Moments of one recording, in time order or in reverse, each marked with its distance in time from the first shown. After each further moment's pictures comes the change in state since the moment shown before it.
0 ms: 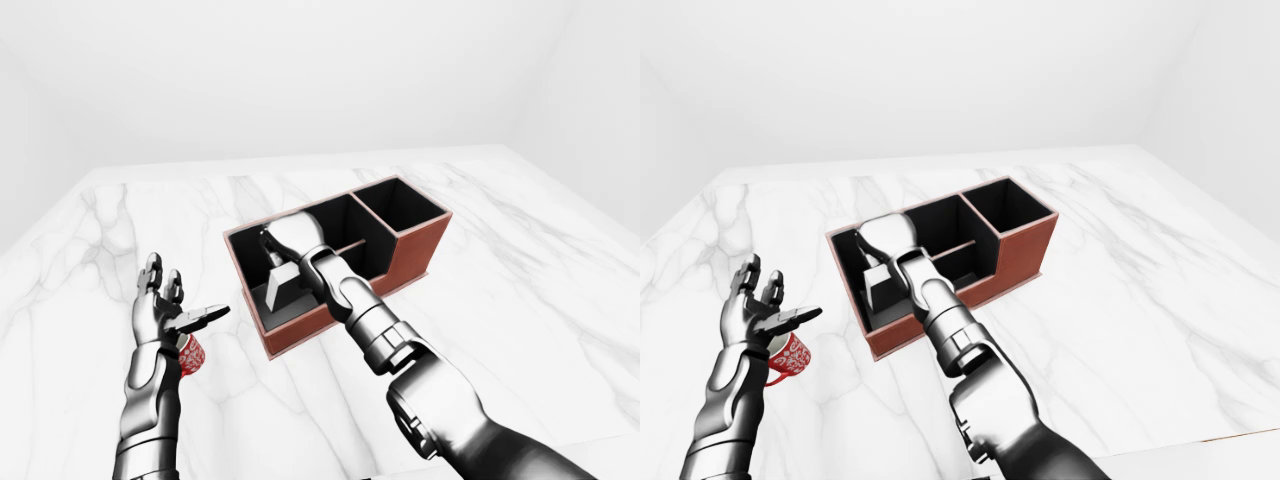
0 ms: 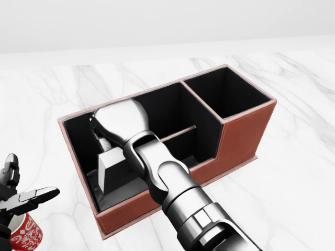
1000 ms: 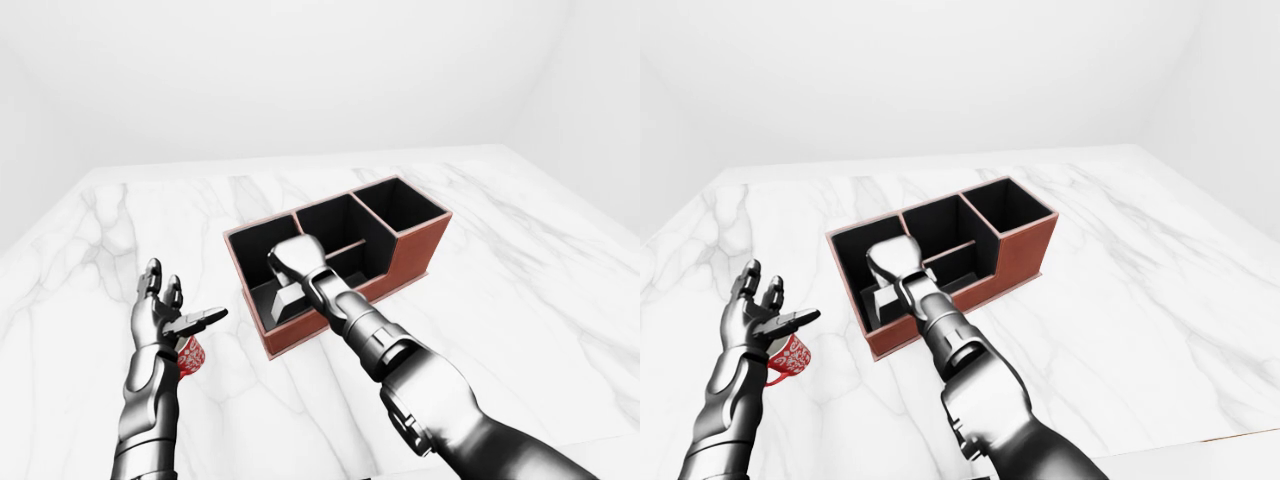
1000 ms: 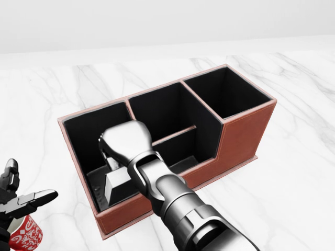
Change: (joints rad) left arm 0.000 0.007 0.009 0.041 -0.014 0.000 -0.009; right arm -0.054 0.035 -0.007 0.340 -0.027 0.000 -0.213
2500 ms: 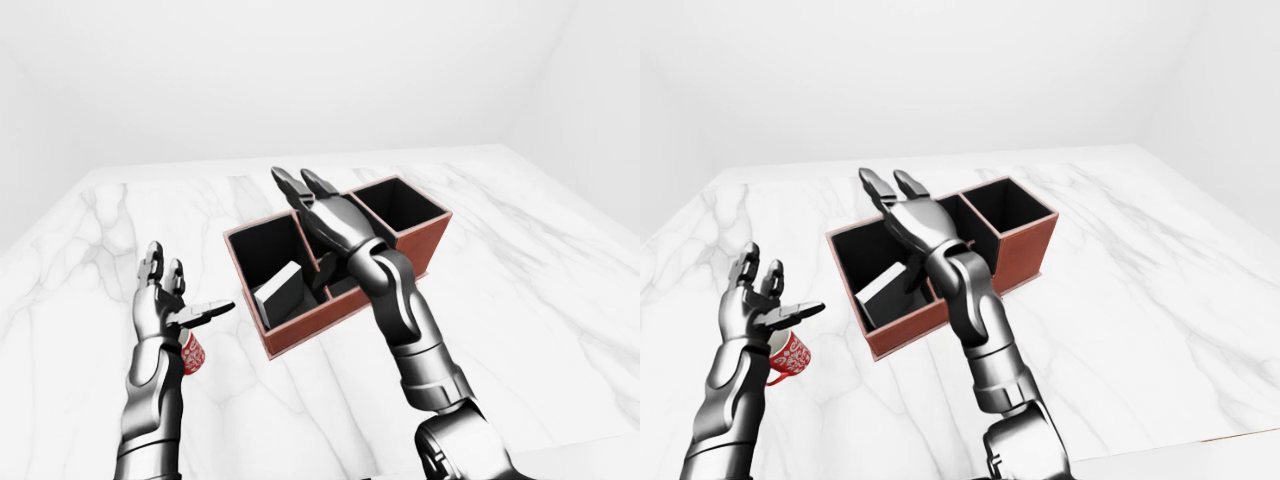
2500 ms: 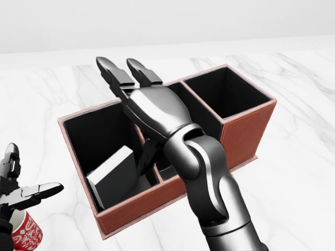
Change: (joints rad) left arm 0.014 -0.022 -0.031 -0.147 0.038 0.016 0.033; right arm 0.379 -0.124 -0.063 -1.127 0.286 0.005 0.709
